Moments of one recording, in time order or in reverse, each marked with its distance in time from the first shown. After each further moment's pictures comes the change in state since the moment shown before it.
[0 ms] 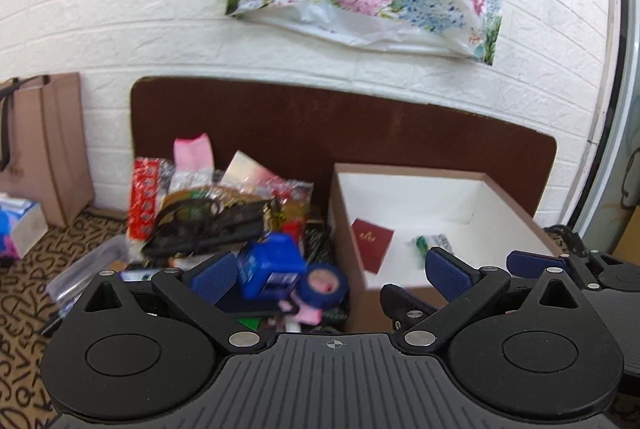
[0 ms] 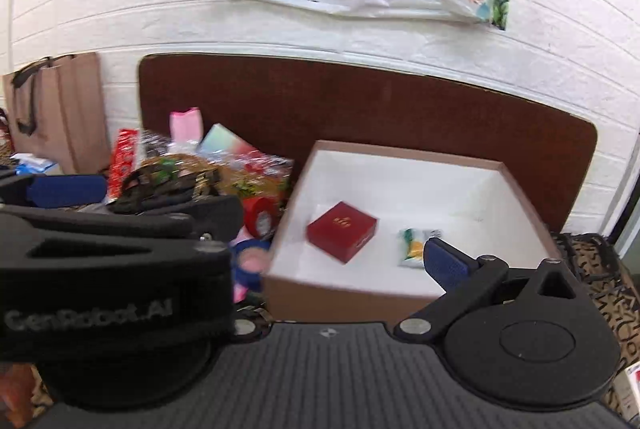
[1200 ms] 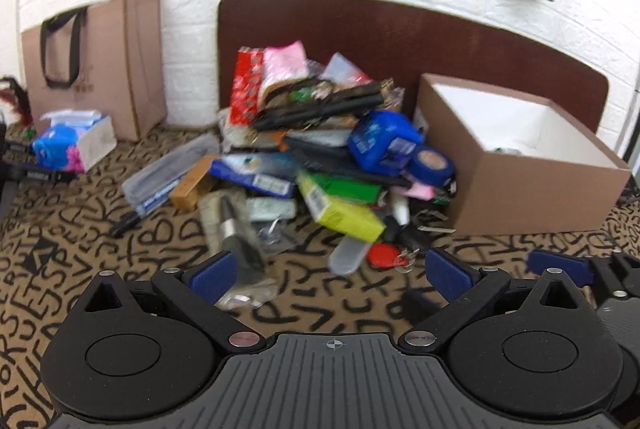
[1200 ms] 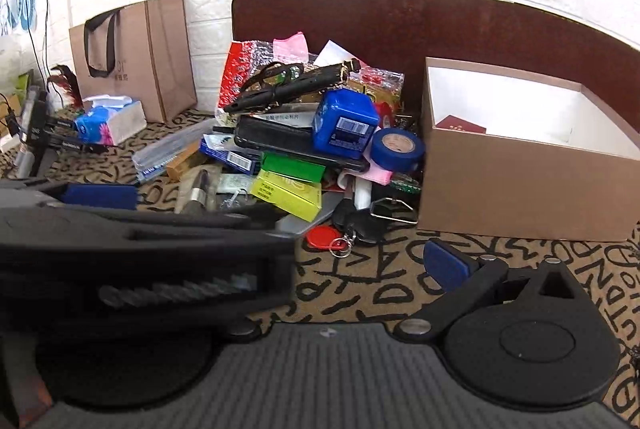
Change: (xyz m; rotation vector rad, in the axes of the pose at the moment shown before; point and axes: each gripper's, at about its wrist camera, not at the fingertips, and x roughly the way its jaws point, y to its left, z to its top) left arm -0.022 0.085 -0.095 -0.025 0.143 0.128; right arm -0.001 0.088 -0.090 0.000 0.078 0.119
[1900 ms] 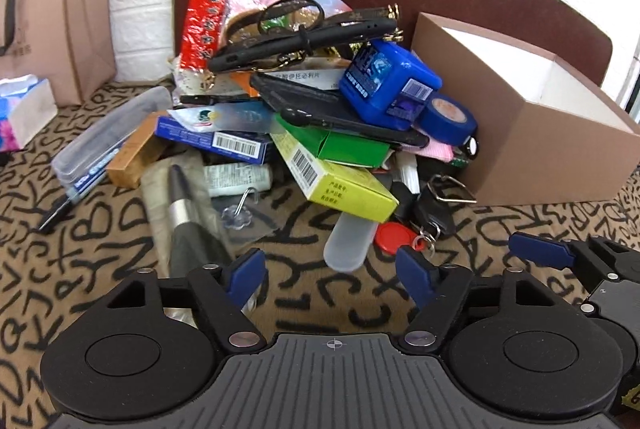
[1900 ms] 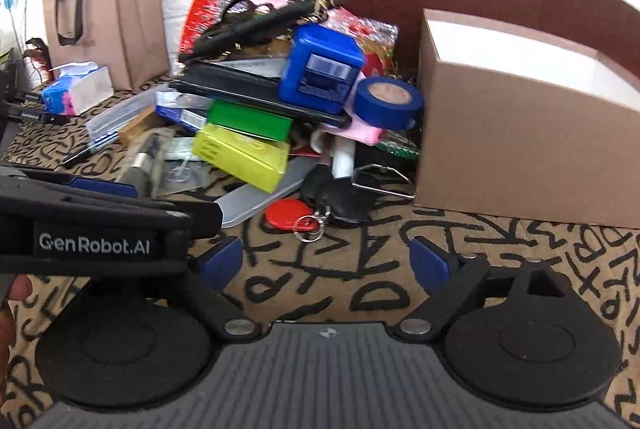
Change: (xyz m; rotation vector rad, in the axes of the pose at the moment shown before) left arm 0.090 0.016 -0.001 0.044 0.131 -0.102; right arm 0.076 -0.027 -0.015 0.013 0.066 -0.011
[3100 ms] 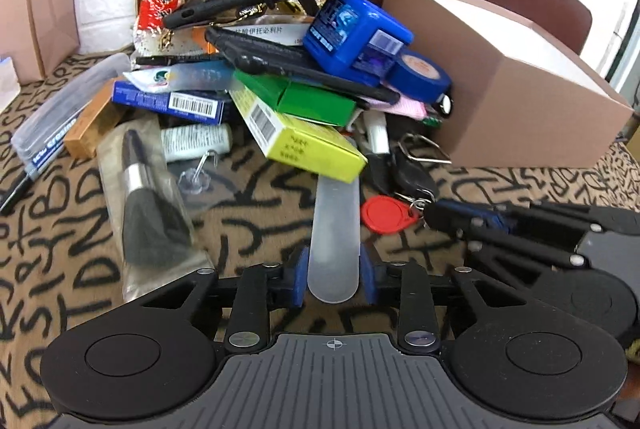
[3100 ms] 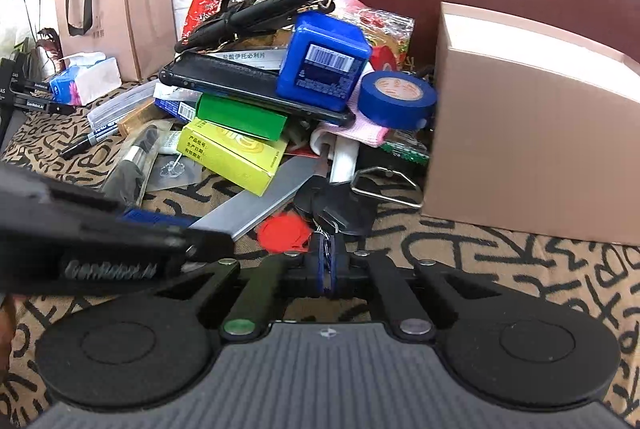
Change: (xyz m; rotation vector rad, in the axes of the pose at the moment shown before) left arm 0.007 -0.001 -0.006 0.017 0.102 -0.103; right arm 0.010 -0.011 0.002 -0.038 0.006 0.056
